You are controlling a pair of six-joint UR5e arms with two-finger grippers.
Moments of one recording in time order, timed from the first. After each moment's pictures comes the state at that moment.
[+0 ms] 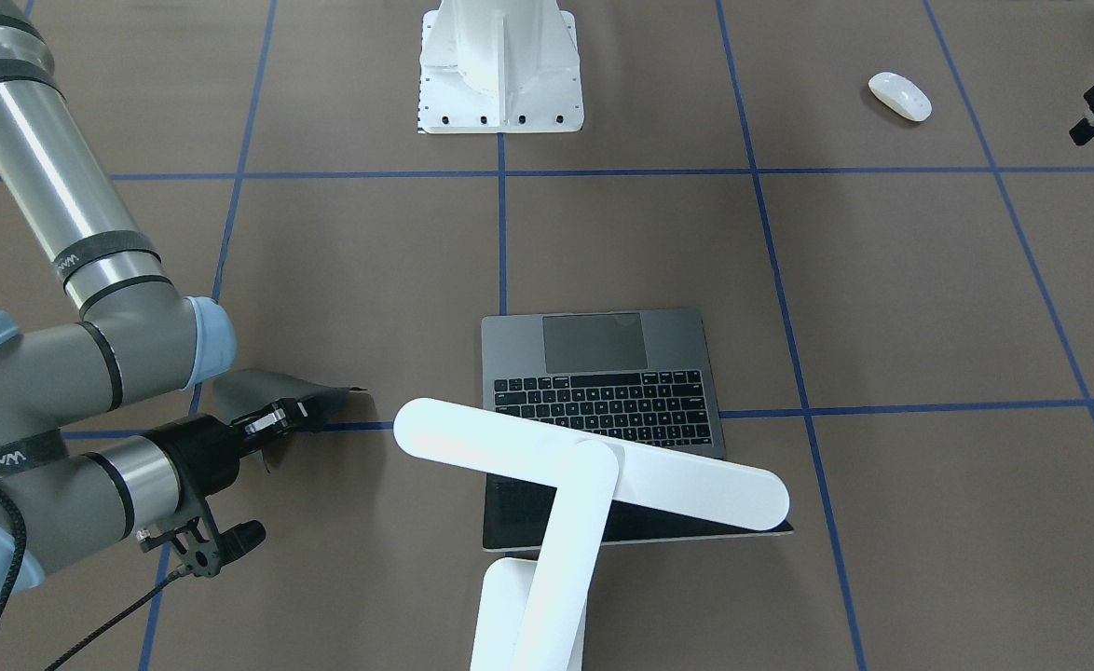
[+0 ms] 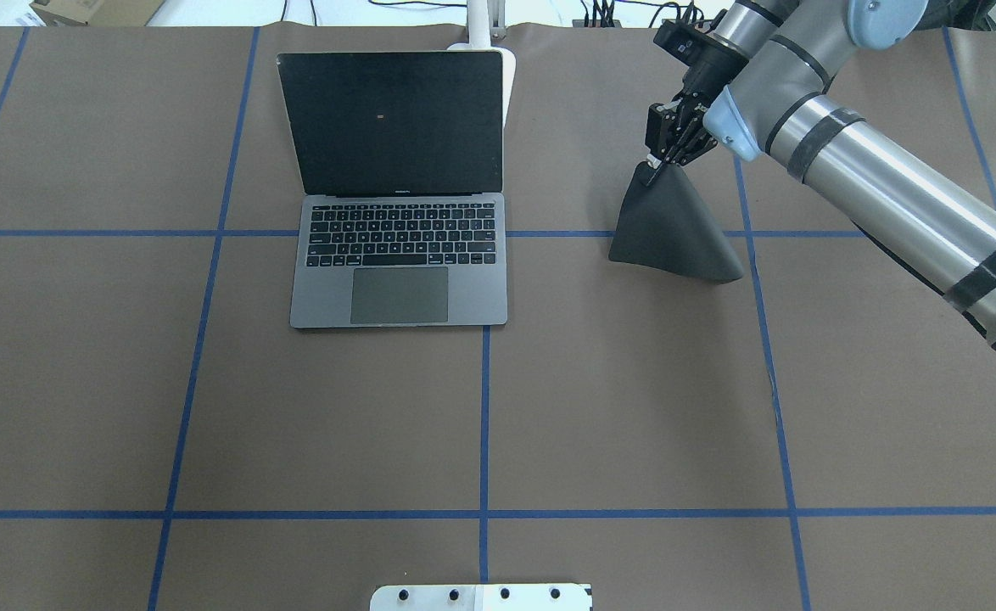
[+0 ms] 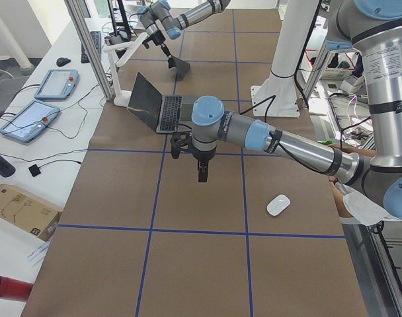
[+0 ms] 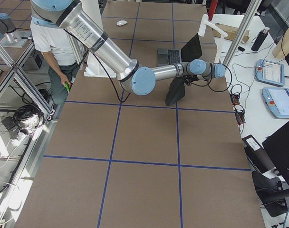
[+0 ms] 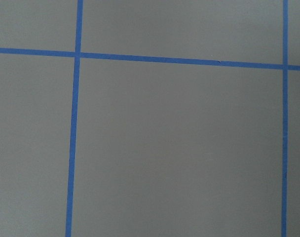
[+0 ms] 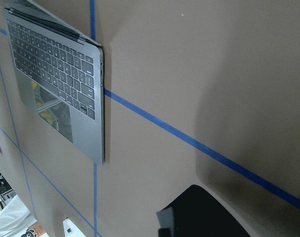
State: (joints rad) left arm -1.43 -1.33 -2.14 -1.52 -2.41 -0.33; right arm 1.02 -0.66 0.86 -1.92 3.00 -0.22
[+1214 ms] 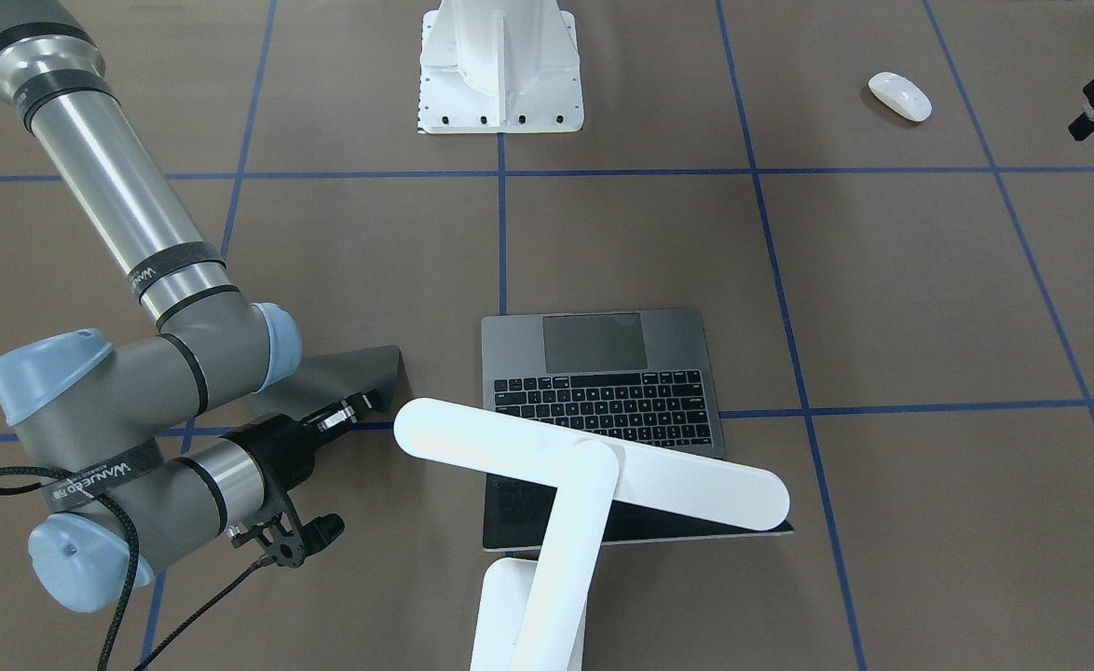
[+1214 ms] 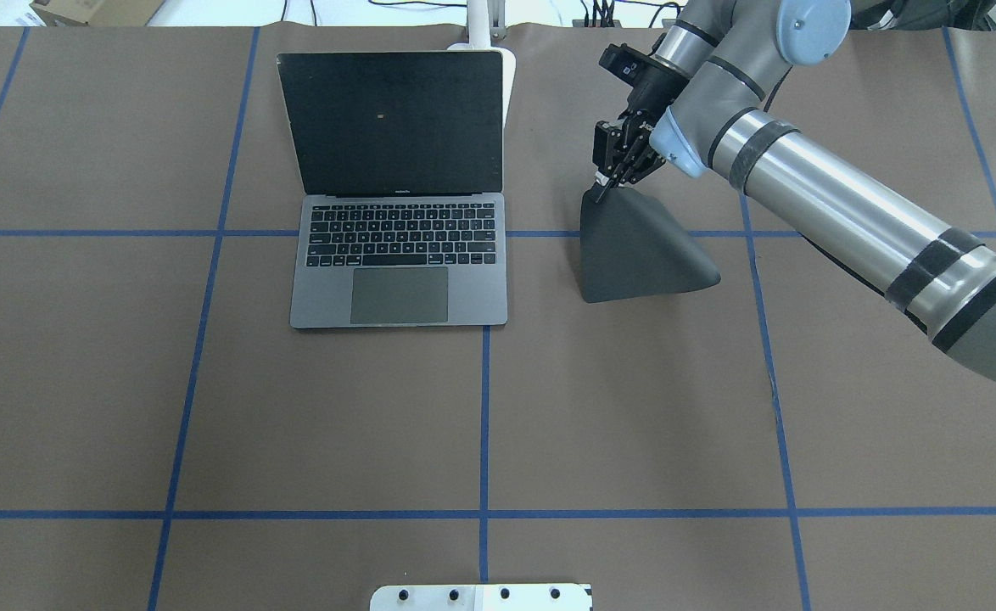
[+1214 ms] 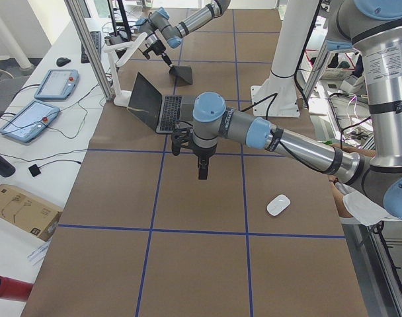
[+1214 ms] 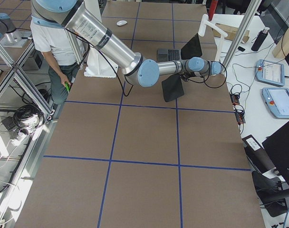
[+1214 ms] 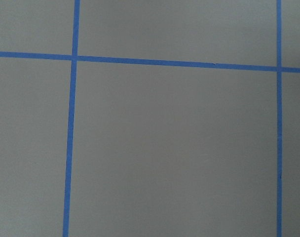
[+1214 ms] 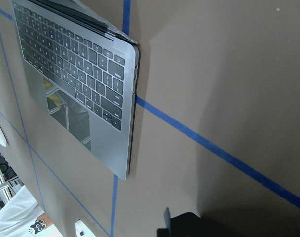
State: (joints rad) left arm -1.44 -1.33 -2.16 -1.52 -2.42 -0.34; right arm 0.96 -0.56 0.71 -1.88 3.06 -0.21
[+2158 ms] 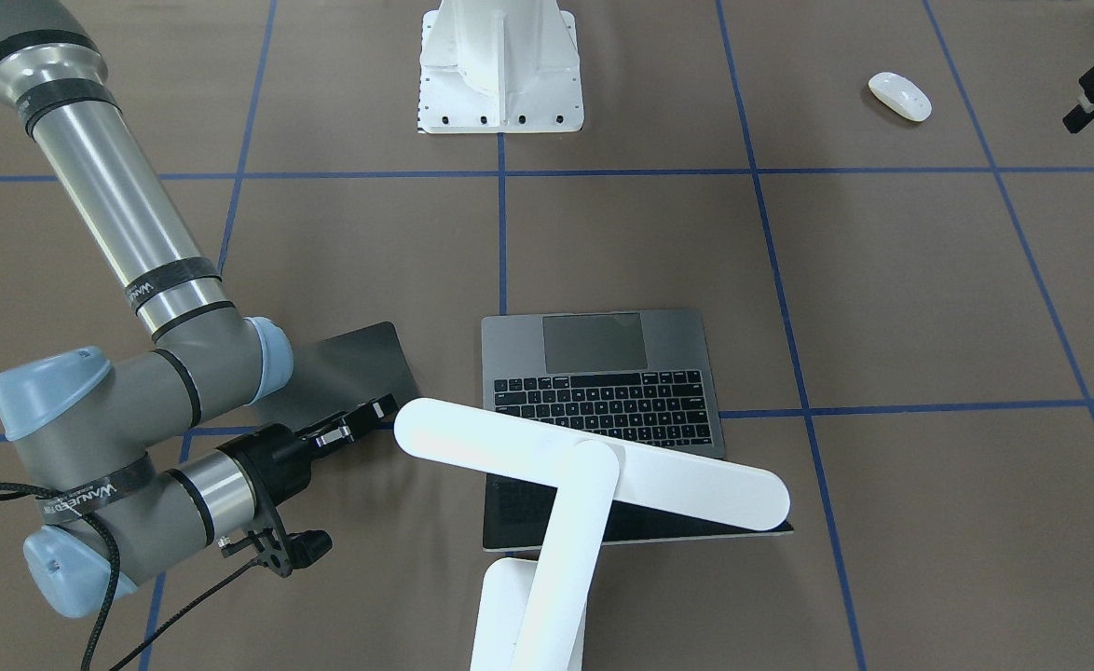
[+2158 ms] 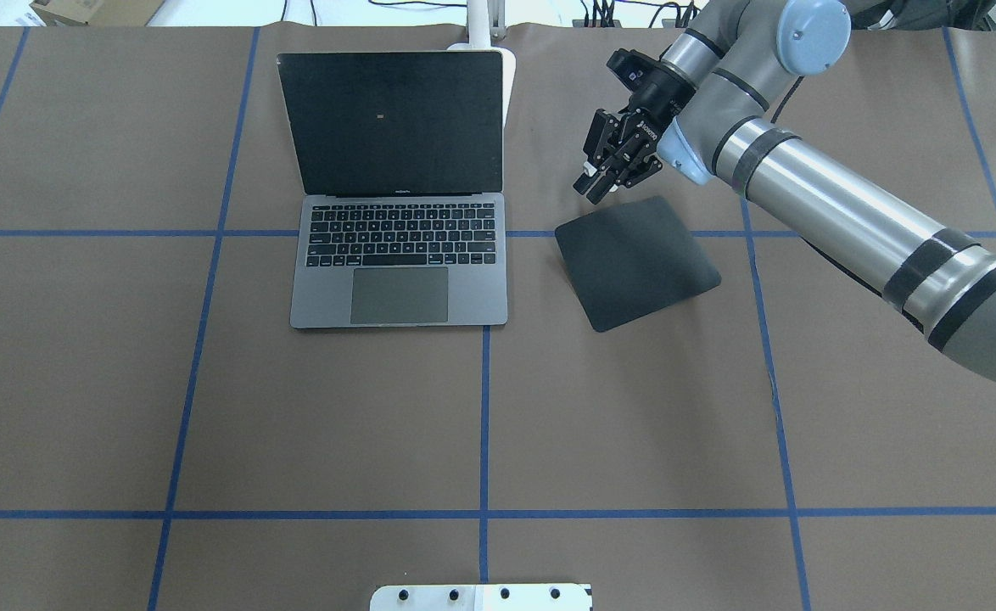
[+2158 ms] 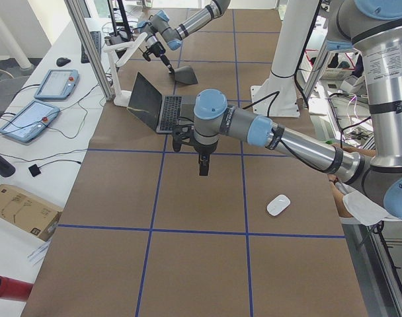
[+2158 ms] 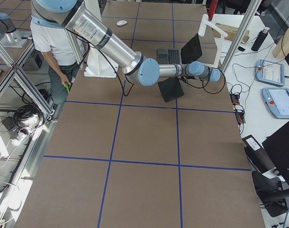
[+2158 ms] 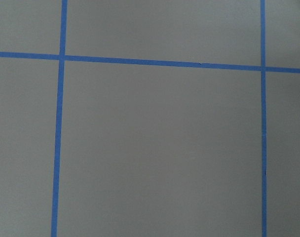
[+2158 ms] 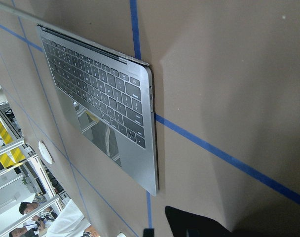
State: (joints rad) left arm -1.44 -1.33 -2.18 -1.52 -2.44 -0.34; right arm 0.96 -0.56 0.64 -1.91 3.22 -0.21
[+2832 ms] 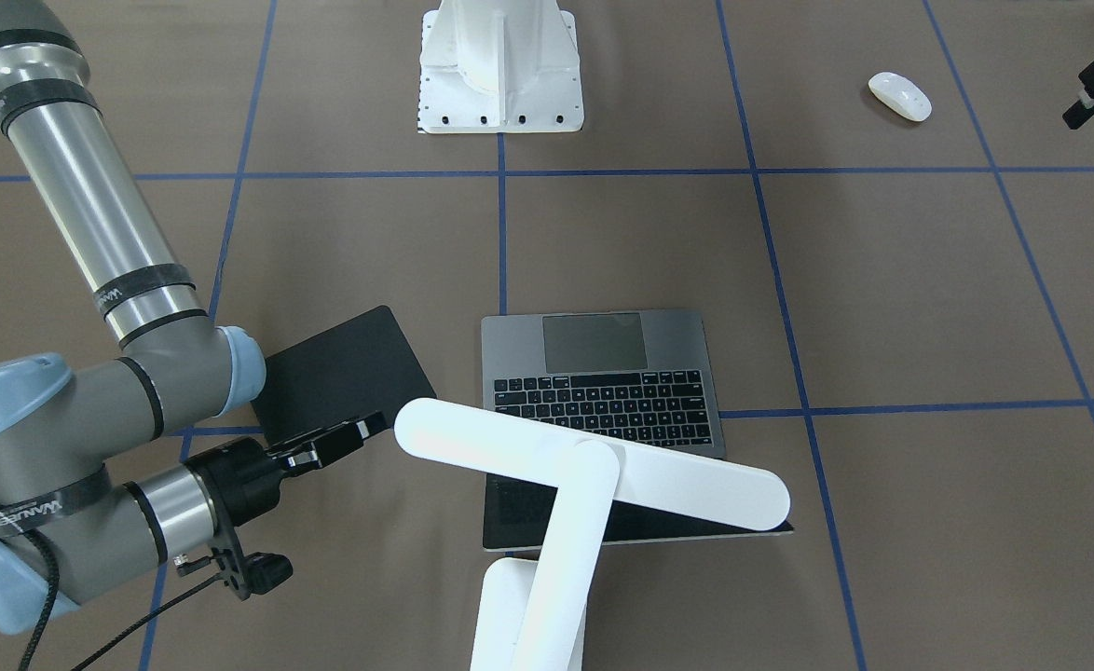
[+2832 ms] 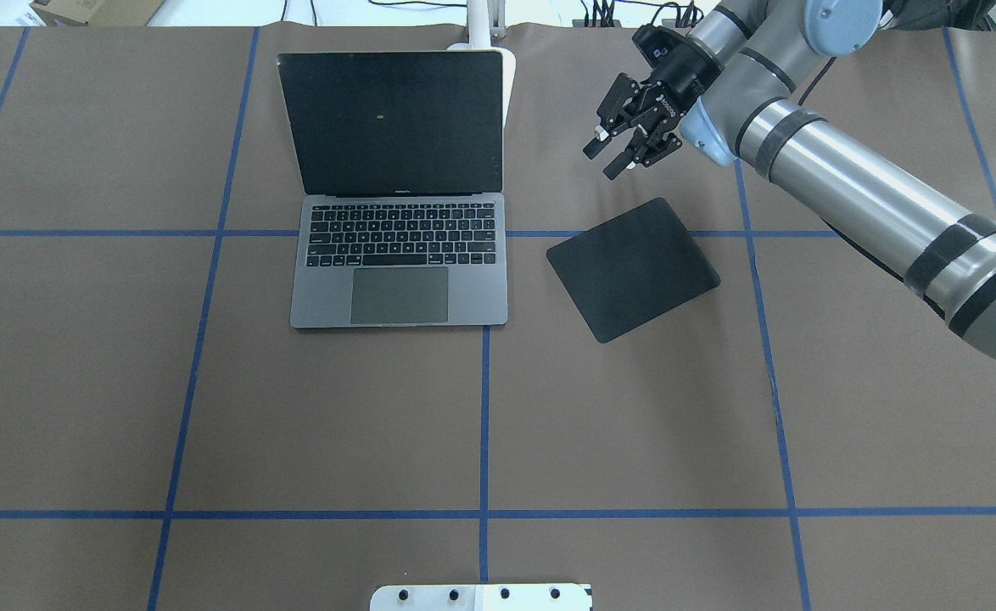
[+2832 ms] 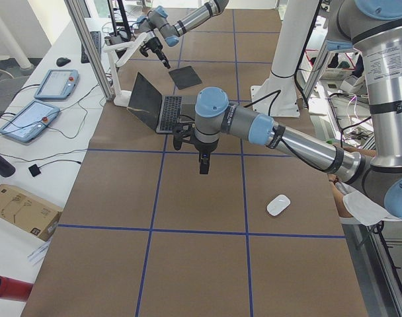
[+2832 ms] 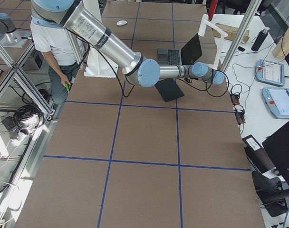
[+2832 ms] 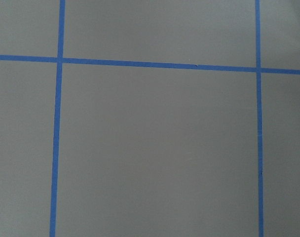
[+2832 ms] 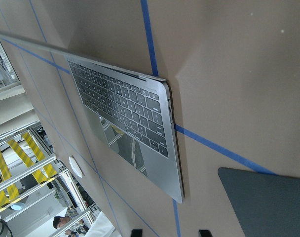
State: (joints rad) left arm -1.44 -1.33 -2.19 -1.51 -2.44 -0.34; right arm 1.01 -0.58 0.65 -1.94 3.28 -0.21
